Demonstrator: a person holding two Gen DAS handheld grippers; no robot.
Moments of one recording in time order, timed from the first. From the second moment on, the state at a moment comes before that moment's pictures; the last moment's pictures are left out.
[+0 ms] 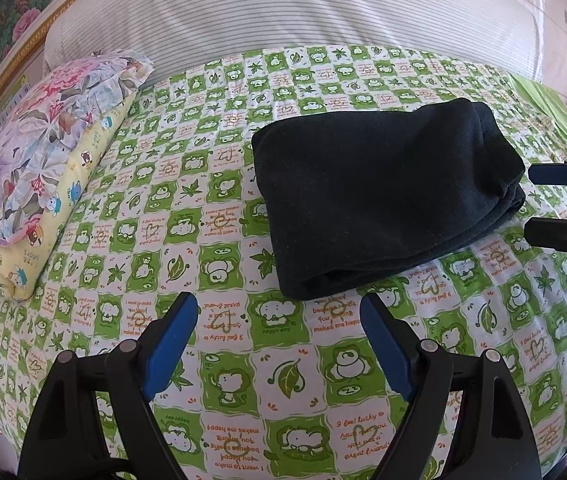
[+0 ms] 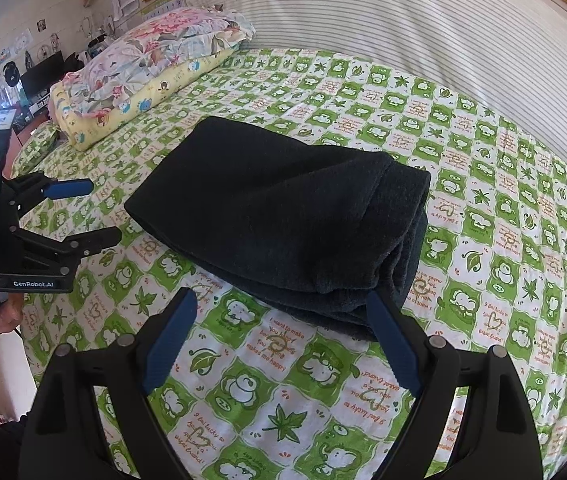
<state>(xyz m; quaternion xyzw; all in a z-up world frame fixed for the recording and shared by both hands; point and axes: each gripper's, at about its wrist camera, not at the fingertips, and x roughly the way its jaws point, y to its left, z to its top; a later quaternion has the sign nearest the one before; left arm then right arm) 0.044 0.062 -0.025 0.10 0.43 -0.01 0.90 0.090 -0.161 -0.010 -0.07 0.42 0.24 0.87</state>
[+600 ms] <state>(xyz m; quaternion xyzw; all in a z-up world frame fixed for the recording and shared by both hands) 0.047 0.060 -0.027 0.10 0.43 -0.01 0.90 0.091 -0.161 -0.013 -0.07 0.42 0.24 0.87</state>
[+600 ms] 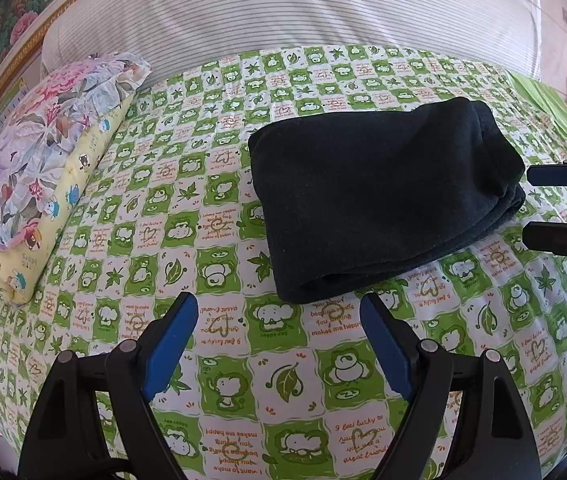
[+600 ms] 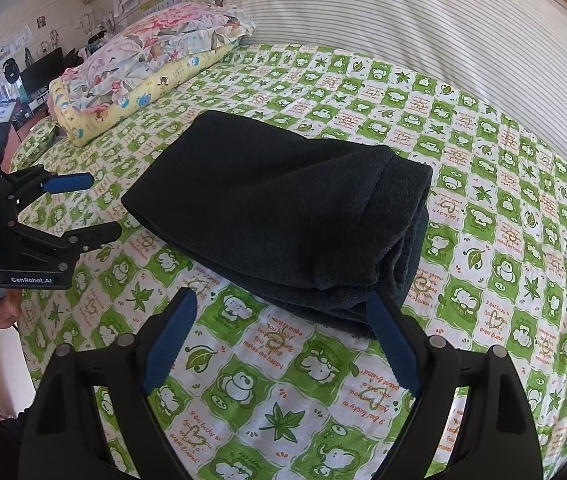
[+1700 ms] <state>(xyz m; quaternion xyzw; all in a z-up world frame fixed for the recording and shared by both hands) 0.051 0.062 -0.024 0.10 0.41 0.00 0.90 0.089 -0.162 -0.012 -0.07 0.42 0.24 0.87</state>
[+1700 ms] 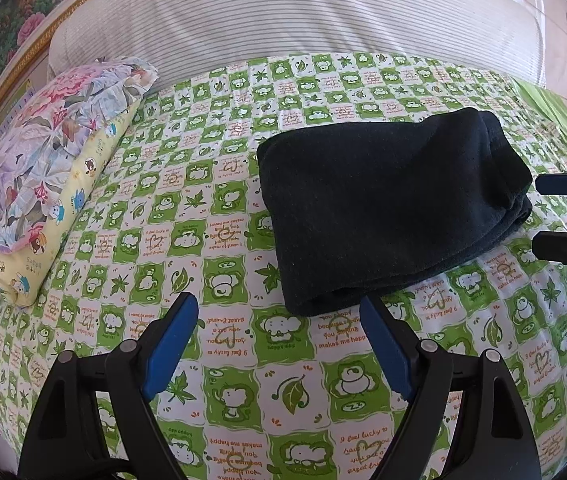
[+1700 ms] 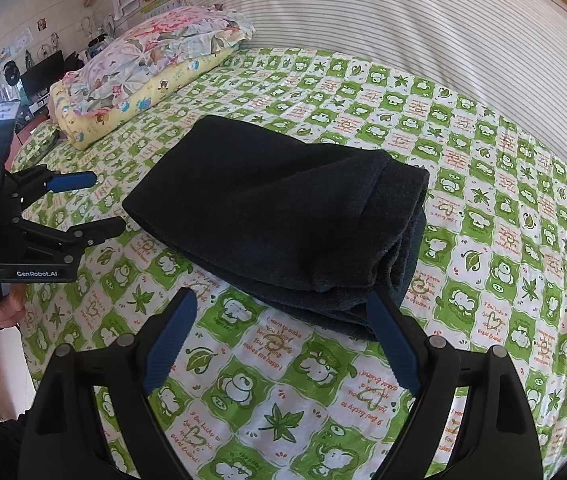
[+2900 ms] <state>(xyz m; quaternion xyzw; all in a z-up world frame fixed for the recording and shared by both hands) 0.057 0.058 -0.025 0.11 0.41 0.00 0.91 0.093 -0.169 -0.013 -0.06 0.42 0.23 0.87</state>
